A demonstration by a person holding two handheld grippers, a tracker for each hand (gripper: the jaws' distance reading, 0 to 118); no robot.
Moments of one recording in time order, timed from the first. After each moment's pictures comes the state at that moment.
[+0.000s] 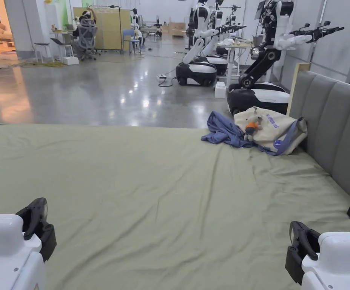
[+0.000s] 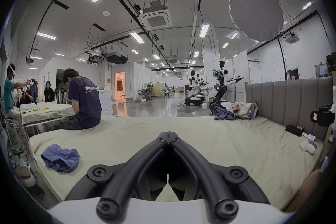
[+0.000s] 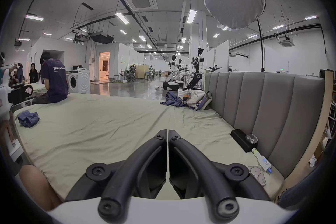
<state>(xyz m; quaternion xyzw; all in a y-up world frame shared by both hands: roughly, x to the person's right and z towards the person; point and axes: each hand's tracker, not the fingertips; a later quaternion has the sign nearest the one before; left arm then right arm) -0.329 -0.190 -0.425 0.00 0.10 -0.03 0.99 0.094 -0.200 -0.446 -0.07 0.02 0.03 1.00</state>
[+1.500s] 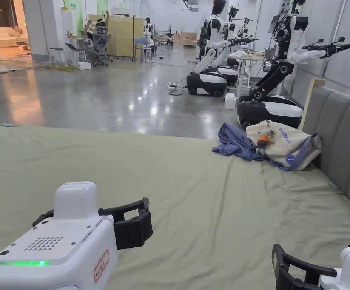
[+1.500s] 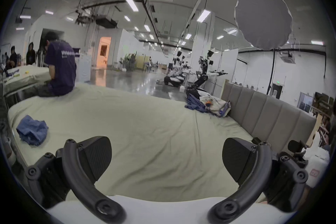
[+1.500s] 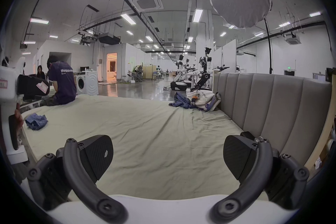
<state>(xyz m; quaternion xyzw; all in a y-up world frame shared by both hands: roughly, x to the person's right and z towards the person) -0.278 -0.134 -0.456 -0.10 0.01 0.08 0.99 0.086 -0.180 -0.451 -0.07 0.07 0.02 0.99</state>
